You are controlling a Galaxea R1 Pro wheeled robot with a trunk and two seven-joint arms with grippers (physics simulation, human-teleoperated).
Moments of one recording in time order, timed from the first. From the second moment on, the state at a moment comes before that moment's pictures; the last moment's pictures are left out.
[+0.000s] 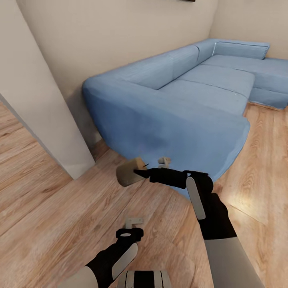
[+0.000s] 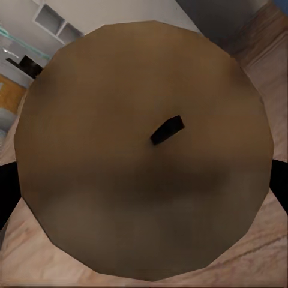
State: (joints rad) left arm -0.58 -0.14 -0.77 -0.71 0.77 0.26 0.64; right arm -0.70 0.13 0.08 -1.43 -0.27 0.96 0.63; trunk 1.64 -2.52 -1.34
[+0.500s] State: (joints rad) left arm -0.58 -0.12 -0.76 -0.71 0.76 0.17 0.64; right arm -0.70 0.14 0.09 -1.43 -0.27 0.97 0.63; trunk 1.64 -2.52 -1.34
